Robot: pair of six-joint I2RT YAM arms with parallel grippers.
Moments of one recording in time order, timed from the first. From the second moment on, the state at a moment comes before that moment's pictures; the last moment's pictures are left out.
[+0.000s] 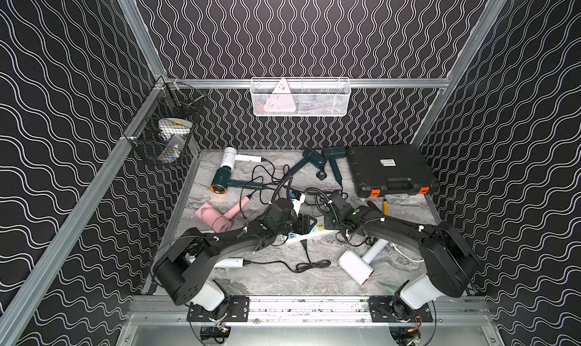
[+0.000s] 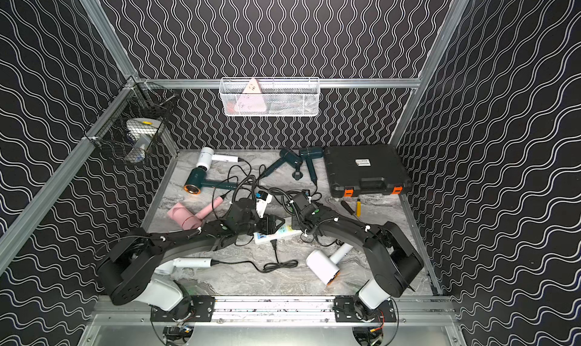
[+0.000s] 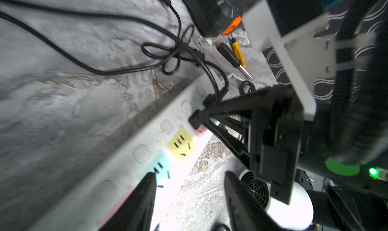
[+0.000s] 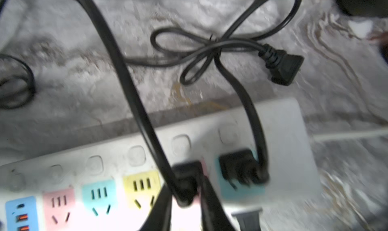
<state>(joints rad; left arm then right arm) -0.66 1.48 0.70 0.22 0.23 -0.57 0.72 1.57 0.96 -0.48 0.27 0.63</state>
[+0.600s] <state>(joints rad) -0.58 1.03 0.54 0.06 -0.23 -0.54 0.72 1.38 1.04 -0.49 -0.11 0.59</state>
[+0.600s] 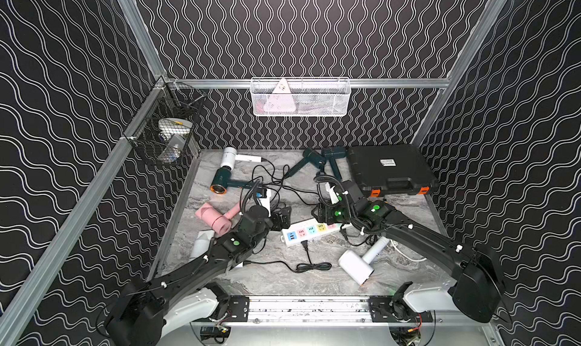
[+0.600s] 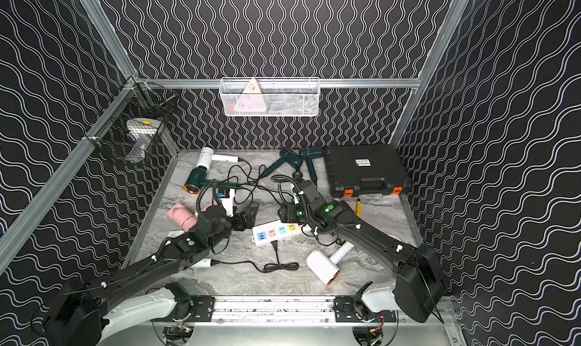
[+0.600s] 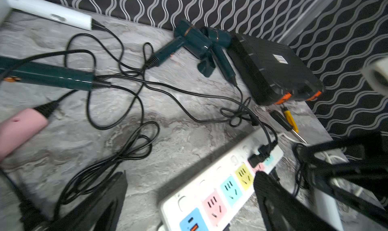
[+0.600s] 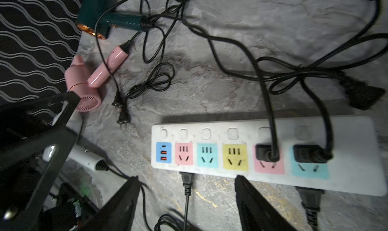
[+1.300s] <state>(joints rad) -0.19 1.11 0.45 0.09 0.03 -0.71 0.77 1.88 1.32 -0.38 -0.32 0.66</state>
